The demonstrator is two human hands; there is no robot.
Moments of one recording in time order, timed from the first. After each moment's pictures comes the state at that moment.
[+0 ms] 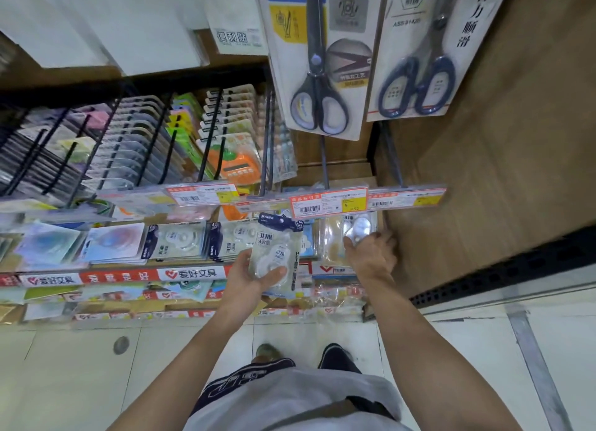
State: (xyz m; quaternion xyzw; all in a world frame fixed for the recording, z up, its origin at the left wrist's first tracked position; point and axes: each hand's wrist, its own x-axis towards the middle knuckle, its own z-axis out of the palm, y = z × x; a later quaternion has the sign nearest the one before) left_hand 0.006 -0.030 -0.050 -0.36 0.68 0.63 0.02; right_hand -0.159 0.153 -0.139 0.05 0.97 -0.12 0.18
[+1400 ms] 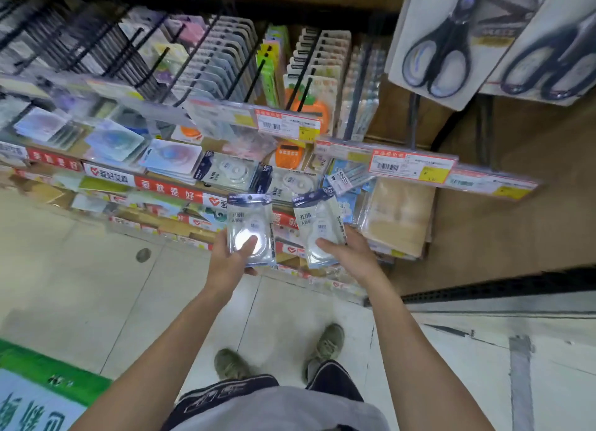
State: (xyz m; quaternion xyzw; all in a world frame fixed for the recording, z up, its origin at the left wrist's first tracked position) left_hand 0.111 -0.056 -0.066 -0.51 0.60 0.60 -0.14; right_hand -0.064 0.113 -0.099 -0.11 0.71 -0.54 0.43
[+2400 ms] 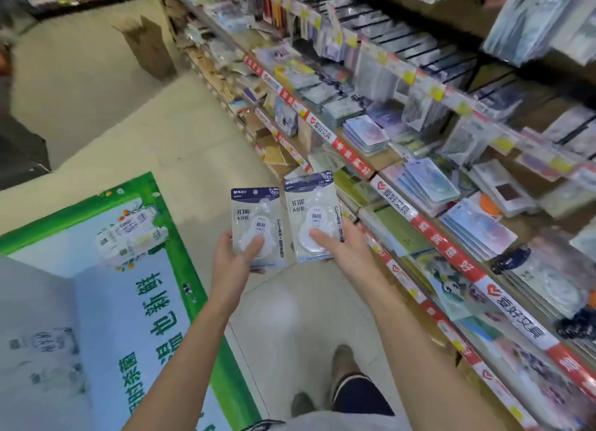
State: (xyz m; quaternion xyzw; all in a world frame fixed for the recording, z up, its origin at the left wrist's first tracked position) left_hand 0.584 -0.315 -0.001 -0.61 0.39 0.51 -0.46; right_hand 0.377 -0.305 0.010 -0.43 0.57 -0.46 0.53
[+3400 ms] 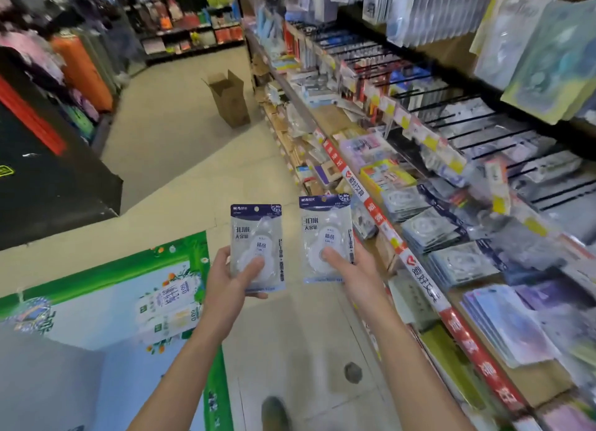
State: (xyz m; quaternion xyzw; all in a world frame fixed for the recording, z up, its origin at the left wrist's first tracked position) left_hand 0.698 -0.762 0.046 -0.63 0.37 0.44 -0.52; right_hand 0.481 -0.798 0.033 -0.44 0.47 -0.46 0.61
